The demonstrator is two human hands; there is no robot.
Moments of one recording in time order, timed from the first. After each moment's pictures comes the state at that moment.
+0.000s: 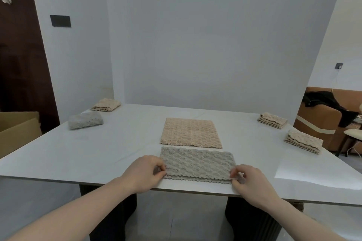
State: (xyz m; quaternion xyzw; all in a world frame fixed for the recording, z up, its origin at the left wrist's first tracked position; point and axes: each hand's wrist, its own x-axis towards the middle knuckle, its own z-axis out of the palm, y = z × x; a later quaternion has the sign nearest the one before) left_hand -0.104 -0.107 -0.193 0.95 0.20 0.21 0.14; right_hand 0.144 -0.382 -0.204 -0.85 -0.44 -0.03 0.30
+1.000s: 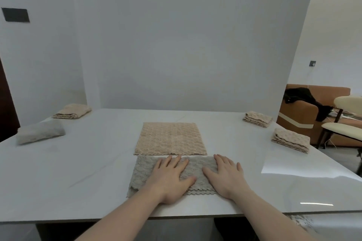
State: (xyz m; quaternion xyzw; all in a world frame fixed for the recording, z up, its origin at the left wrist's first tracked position) left_hand 0.042 -0.153 -0.204 0.97 0.20 0.02 0.09; right_hand 0.193 -0.305 -0.212 -0.92 -0.34 -0.01 0.18
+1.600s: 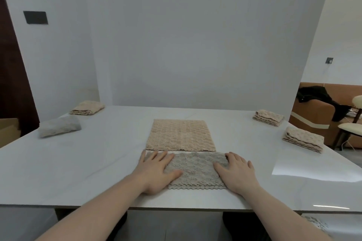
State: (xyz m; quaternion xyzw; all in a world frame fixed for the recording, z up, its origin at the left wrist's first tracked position) left_hand -0.007 -0.109 -0.201 0.97 0.25 -0.01 0.06; right_hand 0.191 -0.311 -0.215 -0.93 -0.32 -0.03 0.20
